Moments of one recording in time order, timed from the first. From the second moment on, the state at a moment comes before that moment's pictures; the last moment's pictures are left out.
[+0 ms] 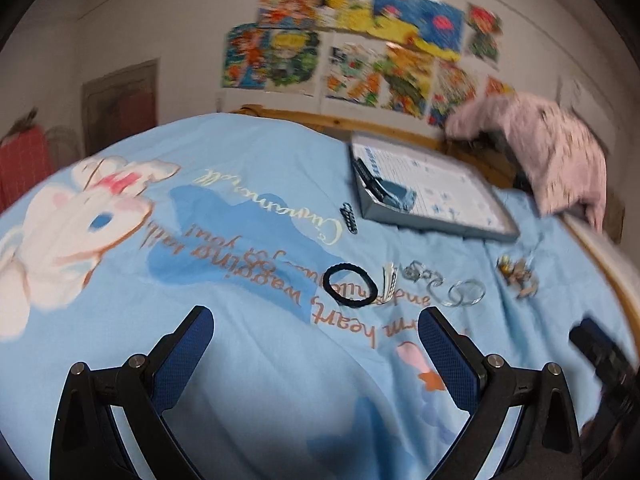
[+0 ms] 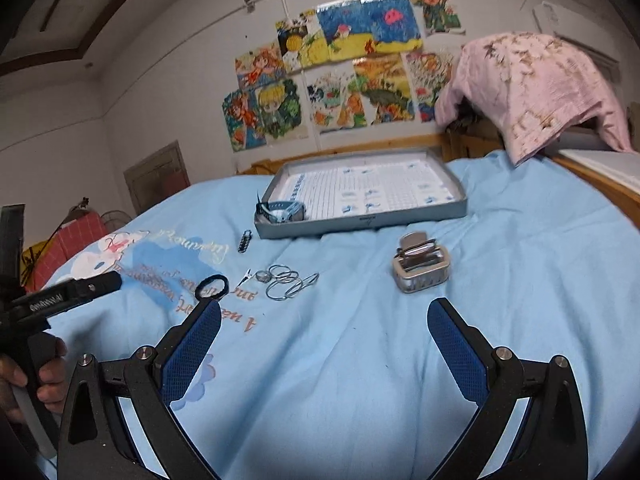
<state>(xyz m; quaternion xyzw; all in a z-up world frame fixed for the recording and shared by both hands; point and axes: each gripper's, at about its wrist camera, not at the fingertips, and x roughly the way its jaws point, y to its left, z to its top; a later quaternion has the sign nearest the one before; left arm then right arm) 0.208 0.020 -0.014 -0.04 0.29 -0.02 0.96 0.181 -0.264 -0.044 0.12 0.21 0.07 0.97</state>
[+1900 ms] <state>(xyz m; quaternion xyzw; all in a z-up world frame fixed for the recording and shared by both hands) 0.296 0.002 -0.085 -0.05 0.31 -0.12 0.94 0.322 -0.176 -0.095 0.00 0.33 0.22 0.92</state>
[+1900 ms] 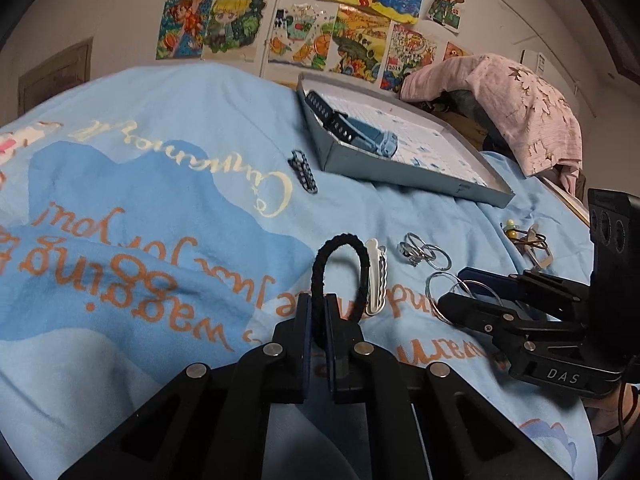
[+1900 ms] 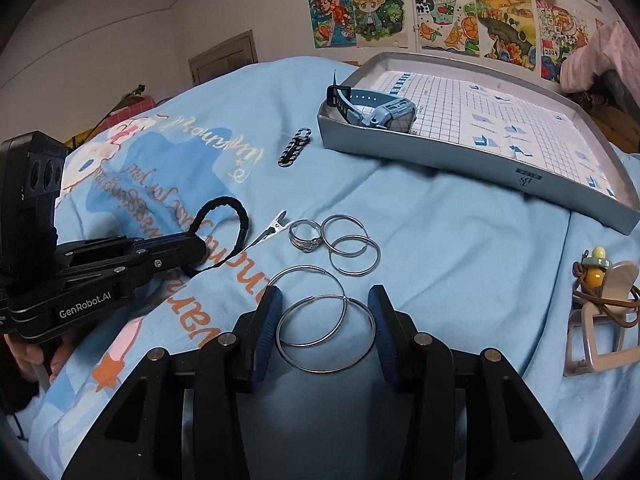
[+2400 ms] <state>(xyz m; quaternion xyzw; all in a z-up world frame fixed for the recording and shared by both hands) 0.275 0.003 -0.062 -0.04 0.26 -0.11 0.96 0.312 -0.195 -0.074 0.02 0.27 0.20 0.94</state>
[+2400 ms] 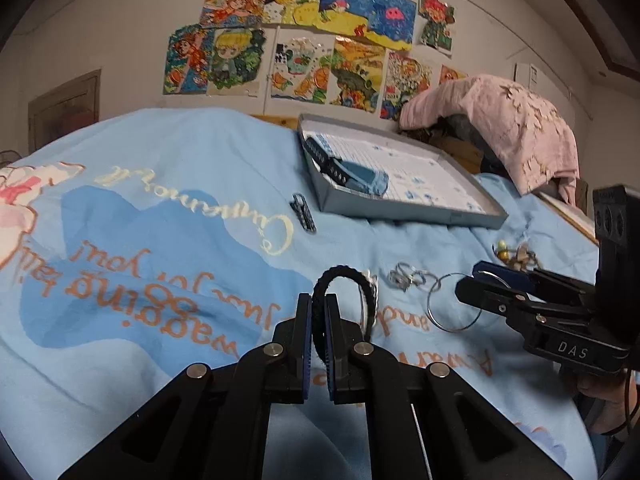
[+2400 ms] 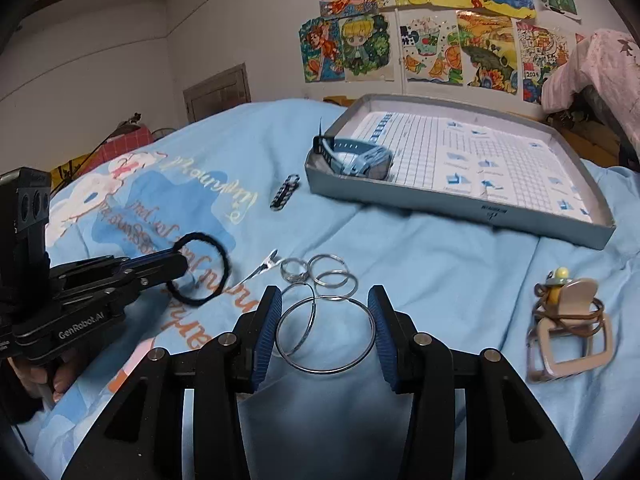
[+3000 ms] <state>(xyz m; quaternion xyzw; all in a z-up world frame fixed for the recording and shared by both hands) 0.338 -0.084 0.021 -0.01 0.27 -0.14 0.95 0.324 -0.282 -0.006 0.10 0.18 0.17 0.96</state>
